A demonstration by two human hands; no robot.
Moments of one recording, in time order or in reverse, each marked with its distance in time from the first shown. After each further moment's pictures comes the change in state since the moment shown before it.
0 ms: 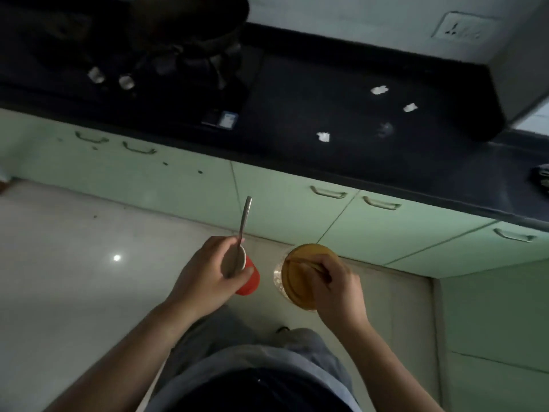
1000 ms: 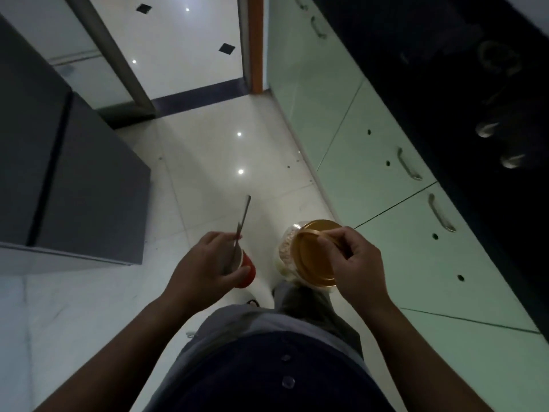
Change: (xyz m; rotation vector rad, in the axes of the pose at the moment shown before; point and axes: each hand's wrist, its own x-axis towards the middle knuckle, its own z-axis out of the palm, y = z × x) left_hand -0.196 -0.345 -0.290 -0.094 0.525 -0.719; right_hand 0.033 -0.348 0.431 0.063 -0.778 -0.505
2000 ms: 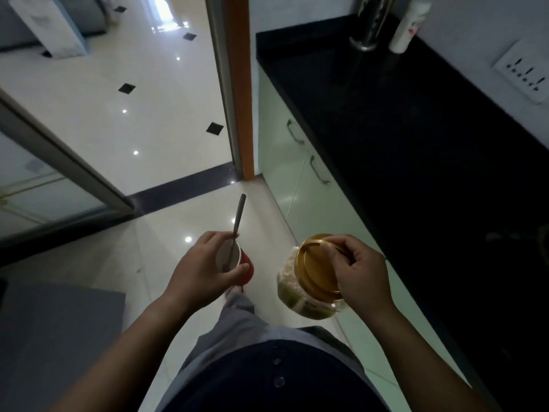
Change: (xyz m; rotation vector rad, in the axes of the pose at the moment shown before) left_hand 0.525 0.015 -0.158 0.016 0.093 0.028; right_hand 0.520 -0.082 0.015 -0.028 0.042 -0.014
